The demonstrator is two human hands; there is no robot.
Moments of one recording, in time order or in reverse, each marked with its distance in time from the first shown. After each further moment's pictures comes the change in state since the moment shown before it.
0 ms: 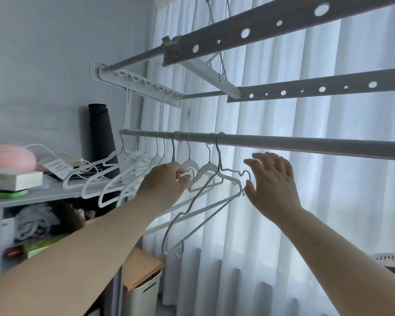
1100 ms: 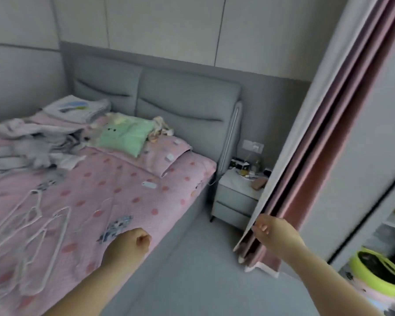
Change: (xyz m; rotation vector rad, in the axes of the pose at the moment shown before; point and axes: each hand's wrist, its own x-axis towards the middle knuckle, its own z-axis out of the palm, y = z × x) left_hand -0.723 -0.177 -0.429 0.457 0.523 -1.485; right_hand -0.272 -0.627 -0.248 1.006 -1.154 -0.860
